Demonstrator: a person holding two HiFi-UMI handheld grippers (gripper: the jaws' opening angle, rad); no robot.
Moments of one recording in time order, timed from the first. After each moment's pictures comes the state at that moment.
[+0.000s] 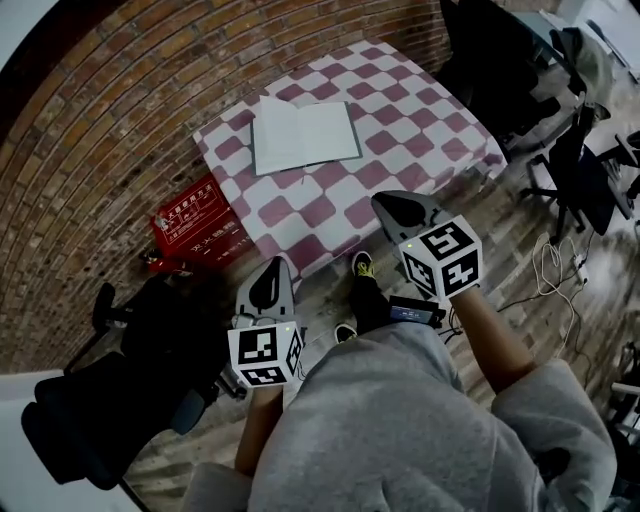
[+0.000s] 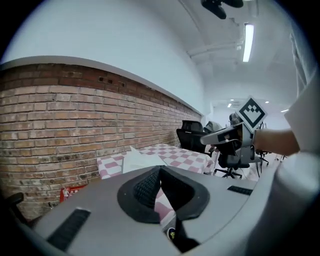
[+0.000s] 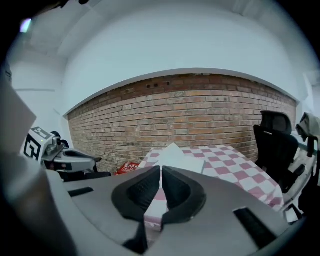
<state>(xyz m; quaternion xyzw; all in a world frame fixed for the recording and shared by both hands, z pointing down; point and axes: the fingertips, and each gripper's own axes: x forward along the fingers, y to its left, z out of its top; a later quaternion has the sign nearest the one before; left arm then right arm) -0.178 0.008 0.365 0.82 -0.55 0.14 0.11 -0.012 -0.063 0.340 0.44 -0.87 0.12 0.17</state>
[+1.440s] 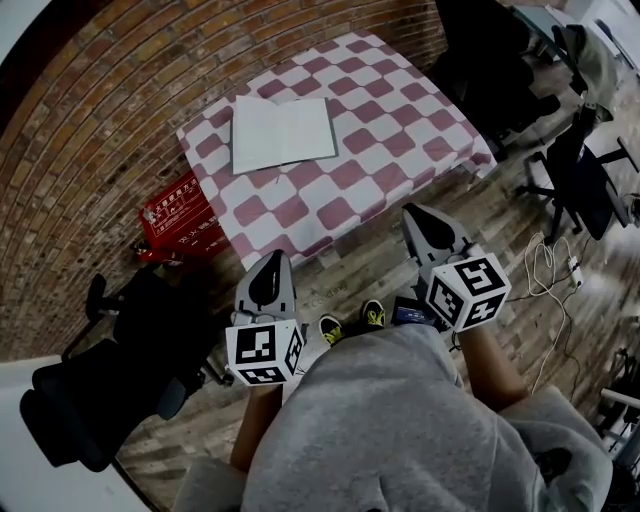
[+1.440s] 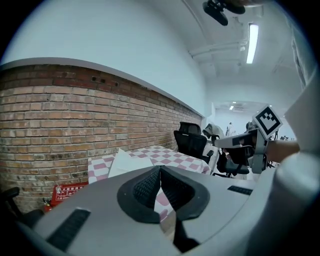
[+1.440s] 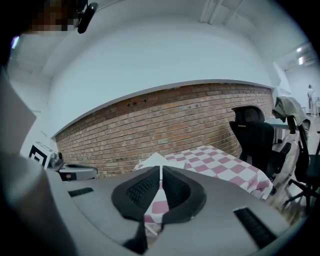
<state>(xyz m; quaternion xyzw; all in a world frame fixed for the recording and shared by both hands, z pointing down) -0.098 -0.002 0.345 0.81 -0.55 0.13 0.13 0.106 -0.043 0.320 0.51 -0.84 0.17 0.07</state>
